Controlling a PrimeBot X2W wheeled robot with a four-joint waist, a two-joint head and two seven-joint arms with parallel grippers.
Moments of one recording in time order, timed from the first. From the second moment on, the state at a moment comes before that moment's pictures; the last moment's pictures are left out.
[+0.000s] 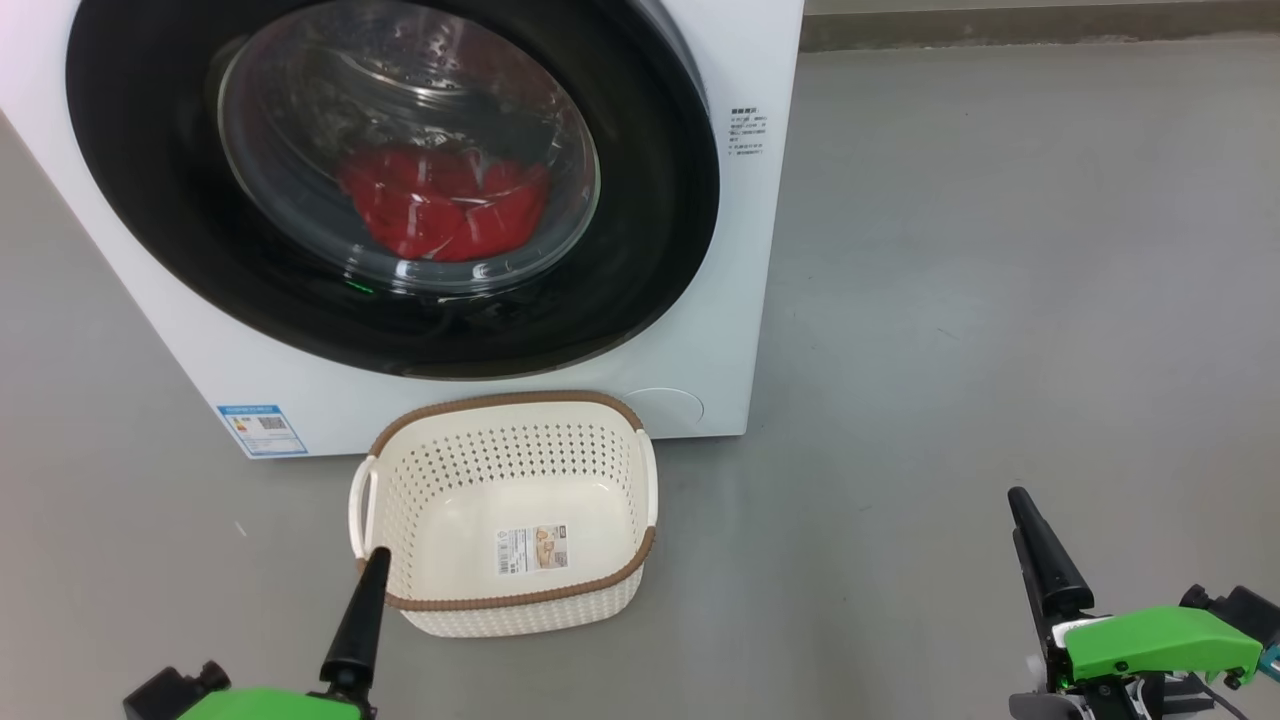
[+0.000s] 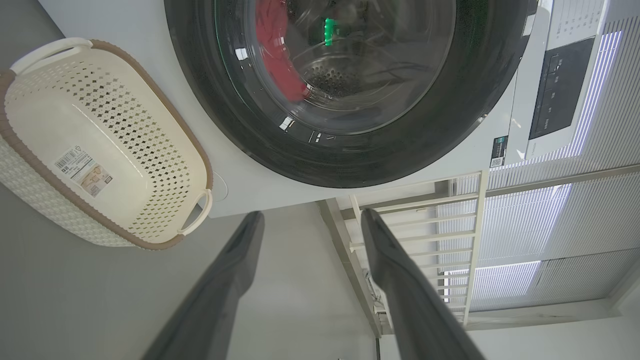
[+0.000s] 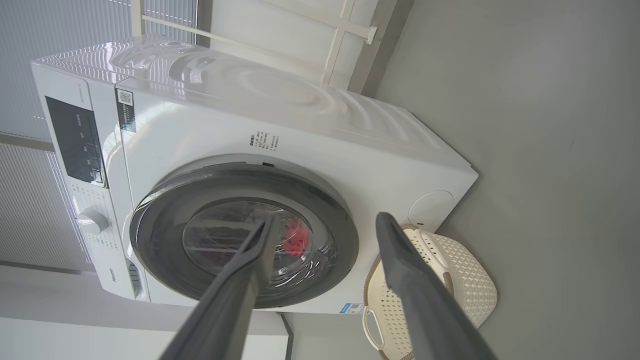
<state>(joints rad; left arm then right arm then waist) -0.09 0.02 -0.02 0.35 -1.38 -0.12 0.01 -0.05 -0.02 -0.06 0.34 1.43 0.12 0.01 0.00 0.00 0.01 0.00</state>
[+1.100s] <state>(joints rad) -0.17 0.03 -0.13 0.36 -0.89 -0.03 -0.08 -0.11 -0.02 -0.05 0.30 0.90 0.12 -0.08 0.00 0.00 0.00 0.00</state>
